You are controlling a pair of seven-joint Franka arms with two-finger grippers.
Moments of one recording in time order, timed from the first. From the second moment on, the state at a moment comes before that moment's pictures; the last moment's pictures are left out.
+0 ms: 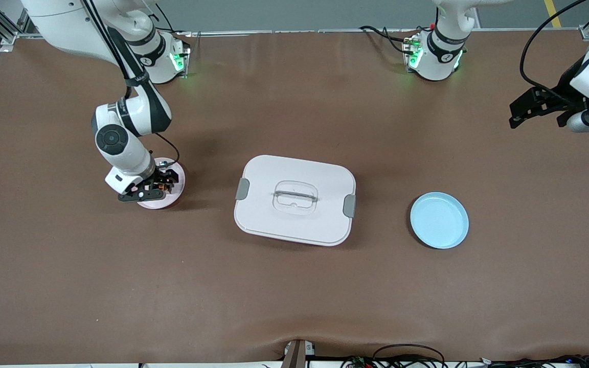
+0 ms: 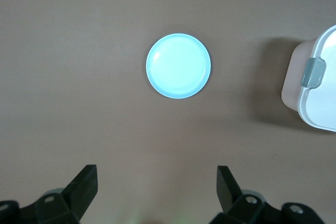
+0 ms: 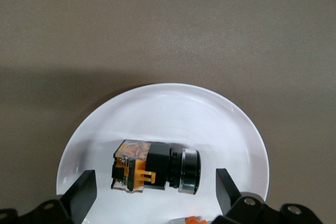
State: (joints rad) left arm 0.04 -0.05 -0.15 -1.58 0.00 1.53 -0.12; right arm 0.23 0.30 -0.06 -2.33 -0.18 2.57 0.21
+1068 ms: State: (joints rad) left arm 0.04 -0.05 -0.15 -1.58 0.00 1.53 -0.12; right arm 0.21 0.35 -0.06 -2.31 -0.18 2.58 0.21
